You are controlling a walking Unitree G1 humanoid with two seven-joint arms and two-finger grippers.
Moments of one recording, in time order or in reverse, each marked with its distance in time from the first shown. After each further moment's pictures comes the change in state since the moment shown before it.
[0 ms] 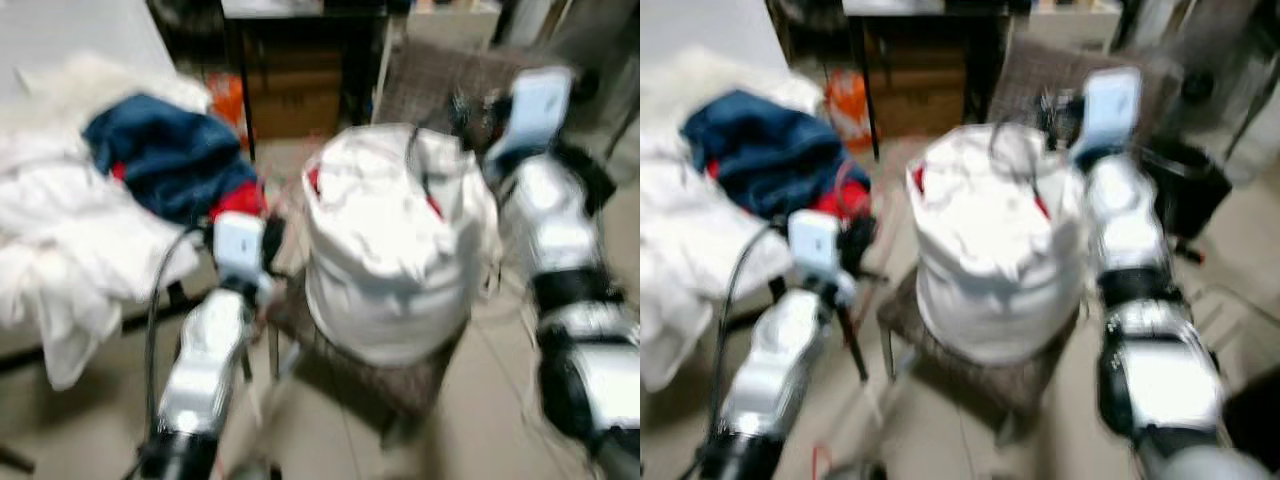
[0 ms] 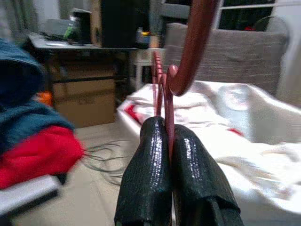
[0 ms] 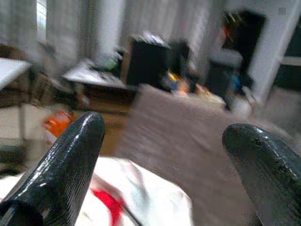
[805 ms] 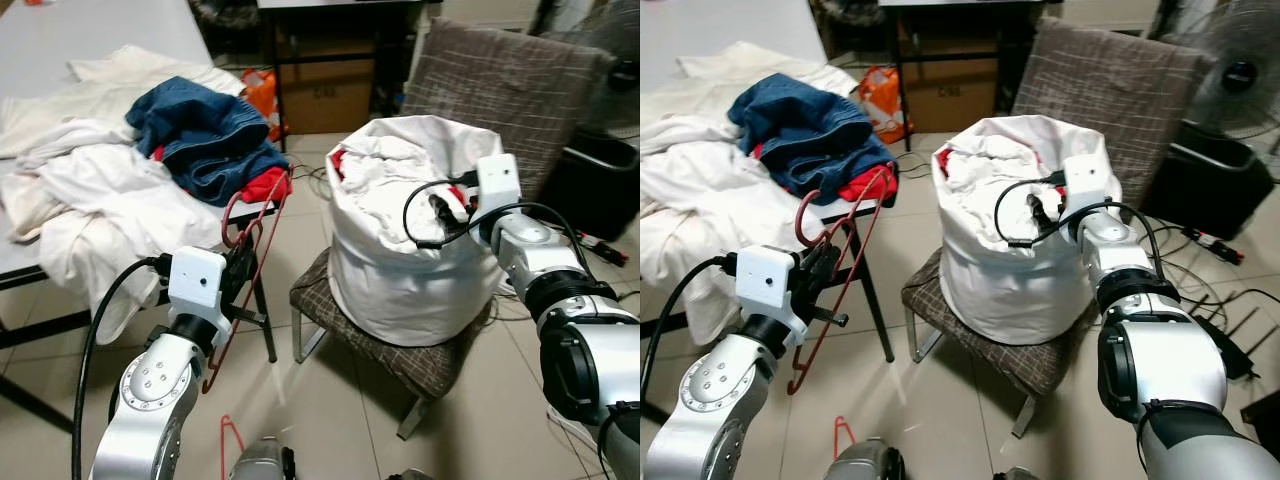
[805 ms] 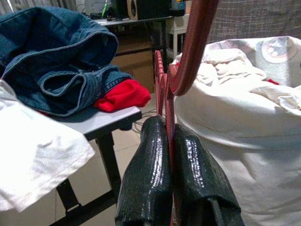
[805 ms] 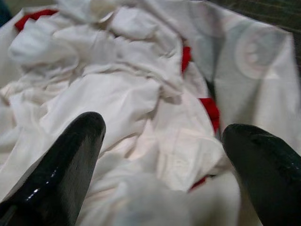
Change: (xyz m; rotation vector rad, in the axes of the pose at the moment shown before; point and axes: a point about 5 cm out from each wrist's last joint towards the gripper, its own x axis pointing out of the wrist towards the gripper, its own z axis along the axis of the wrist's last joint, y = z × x) left arm -0.065 0.027 0.015 0.101 0.123 0.062; right arm -0.024 0.018 -0.088 -0.034 0.518 0.154
